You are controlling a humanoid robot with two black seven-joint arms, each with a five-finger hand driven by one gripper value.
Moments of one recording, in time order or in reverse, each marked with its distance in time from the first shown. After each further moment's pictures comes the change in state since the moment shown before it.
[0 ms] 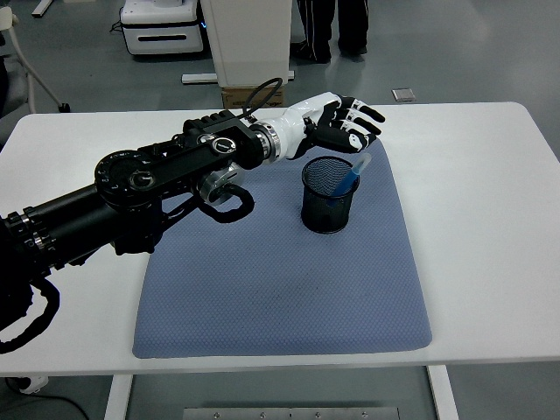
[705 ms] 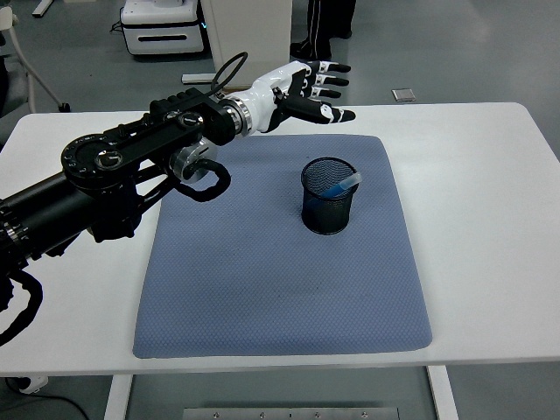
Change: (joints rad) left arm 0.002 0.071 -0.105 0.028 -0.024 0.008 -0.001; right arm 0.000 0.000 0.000 0.000 0.000 0.000 0.000
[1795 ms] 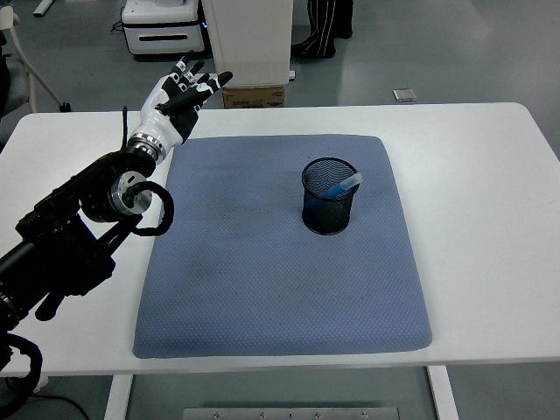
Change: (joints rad) left arm 0.325 0.016 -0.336 0.181 -0.301 -0.002 -0.388; right arm 0.000 0.000 0.000 0.000 0.000 0.000 0.000
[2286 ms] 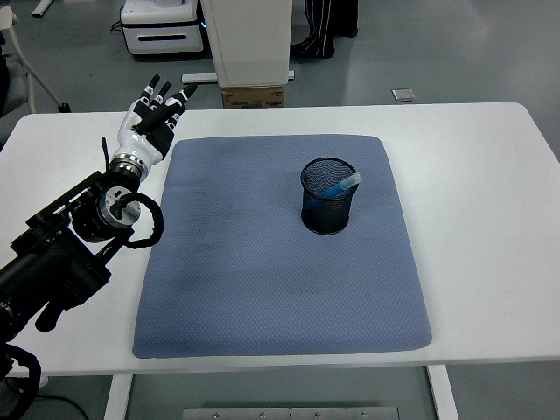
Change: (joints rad) left arm 0.036 0.001 -0.004 0.074 -0.136 -0.019 -0.034; right arm 0.006 0.000 -0.003 0.004 -0.003 0.002 0.000
